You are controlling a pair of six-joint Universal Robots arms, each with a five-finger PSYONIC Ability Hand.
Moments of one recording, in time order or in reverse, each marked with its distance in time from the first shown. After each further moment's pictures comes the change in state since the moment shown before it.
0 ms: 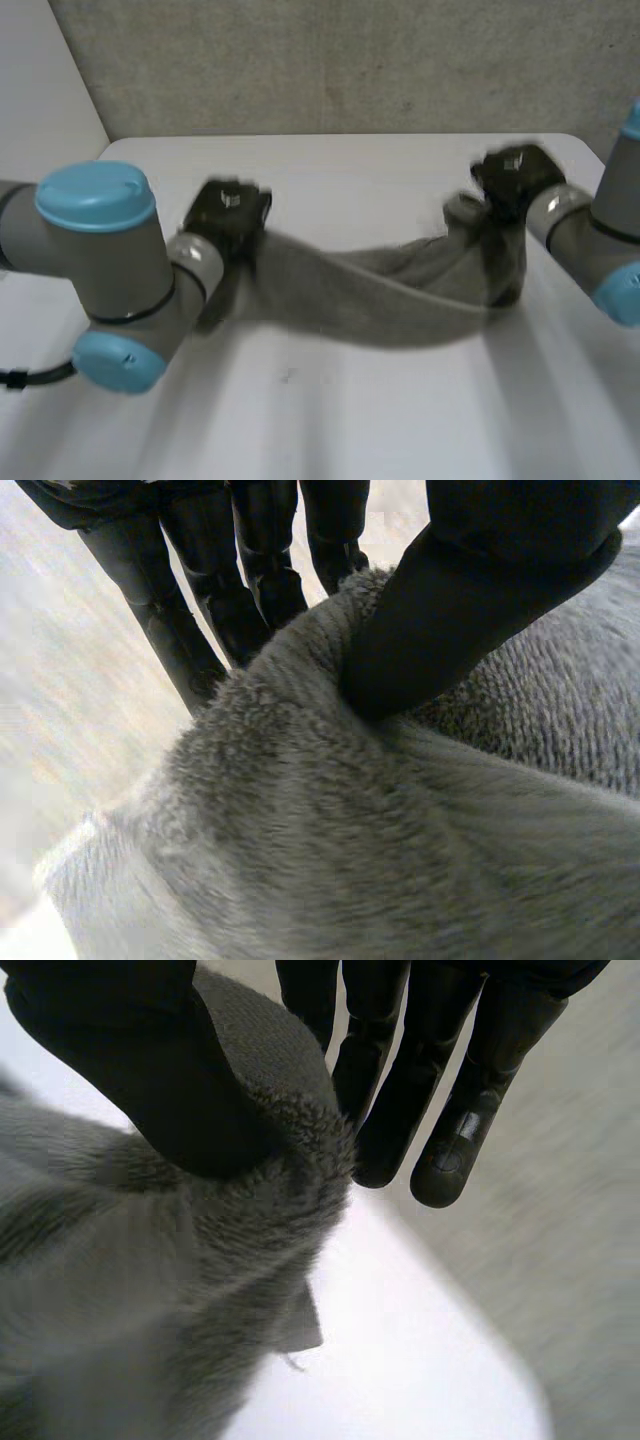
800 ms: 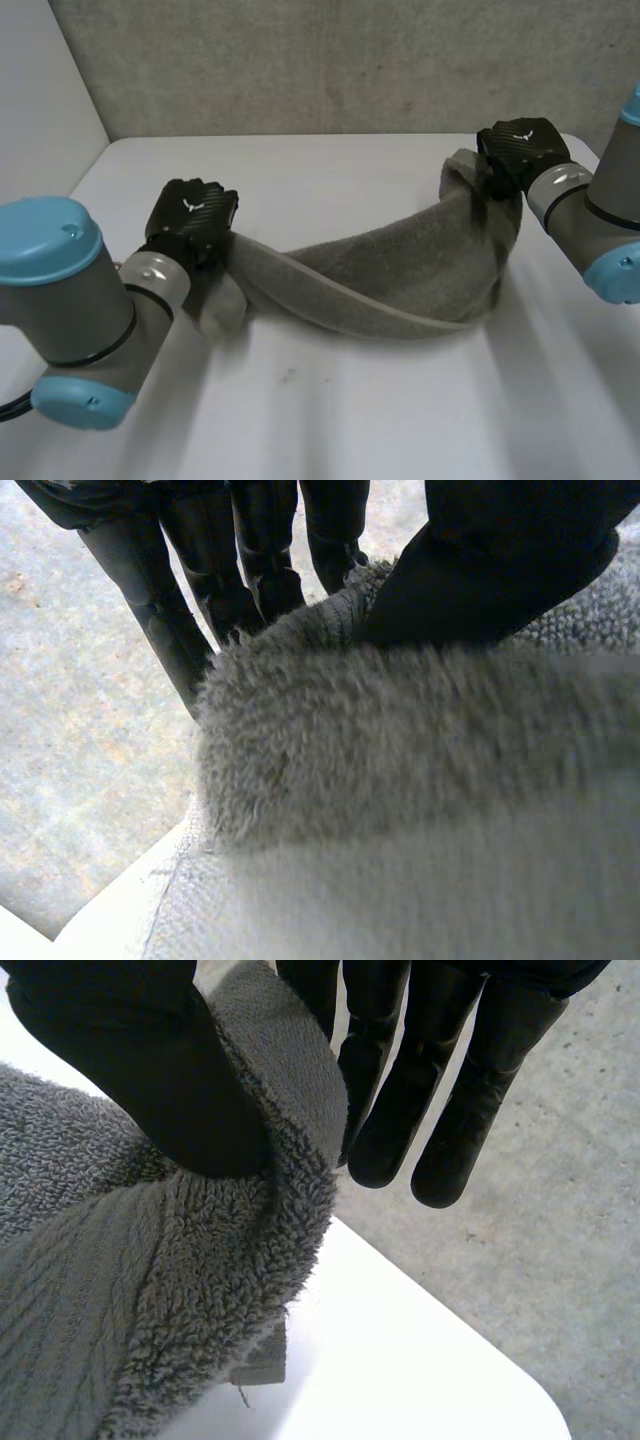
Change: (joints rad) left arm 0.060 0.162 -0.289 0.148 -0.006 0.019; right arm -0.007 0.035 -0.054 0.000 0.013 0.178; left_hand 0.007 0.008 0.013 0.008 0.009; right_hand 0.000 0.000 0.004 0.000 0.000
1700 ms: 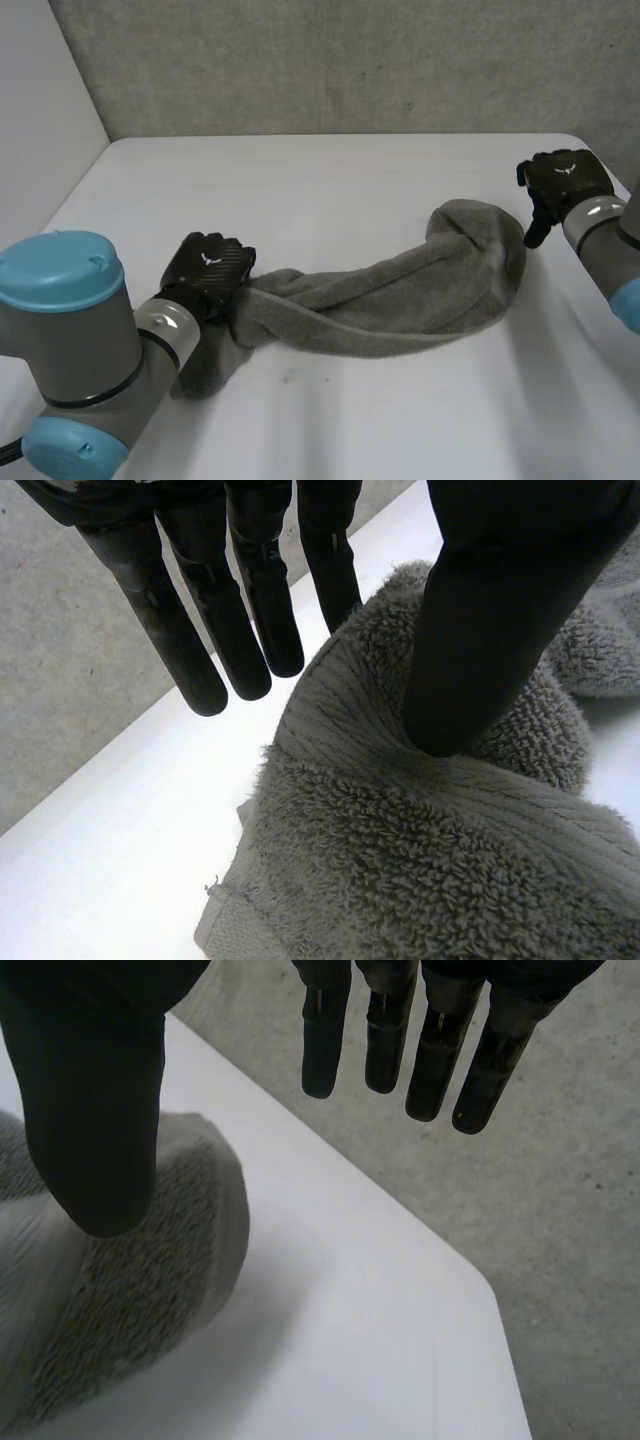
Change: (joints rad) left arm -0.041 -0.008 -0.074 -0.110 0.006 0.016; right arm -0.088 -0.073 0.202 -0.051 0.074 -0.072; left_hand -0.429 -0.489 -0.489 -0.491 -0.468; right_hand -0.638 -0.786 -0.831 -0.847 -0.739
